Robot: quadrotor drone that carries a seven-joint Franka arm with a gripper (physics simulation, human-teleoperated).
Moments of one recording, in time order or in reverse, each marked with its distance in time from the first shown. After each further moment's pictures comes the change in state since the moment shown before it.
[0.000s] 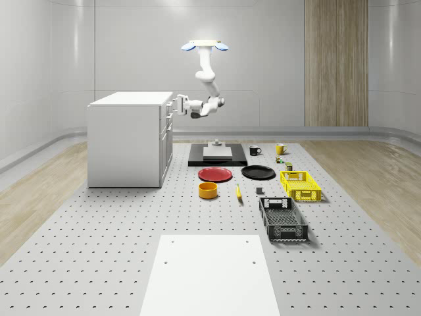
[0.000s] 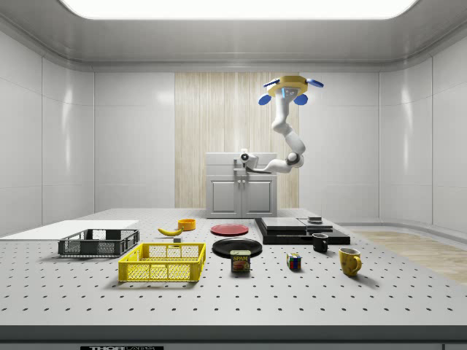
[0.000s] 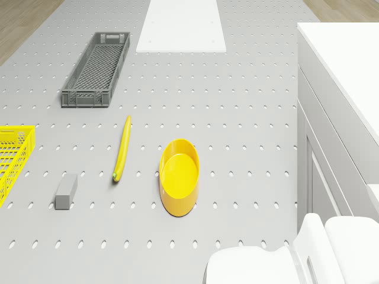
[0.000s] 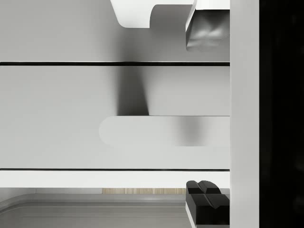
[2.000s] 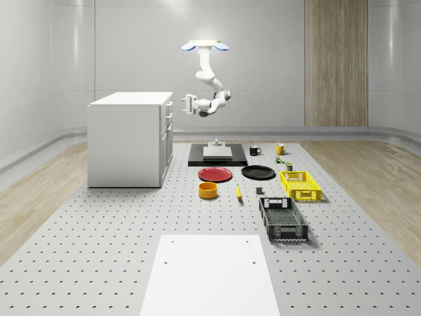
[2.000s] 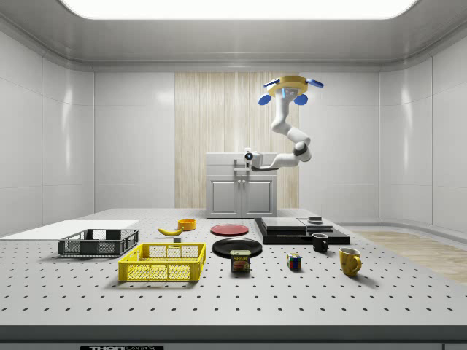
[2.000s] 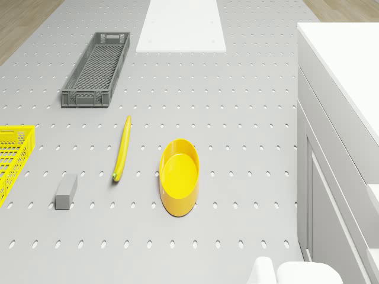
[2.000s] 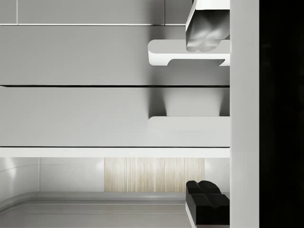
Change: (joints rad) arm 0.090 -0.289 -0.174 -0.133 -0.270 0.057 0.149
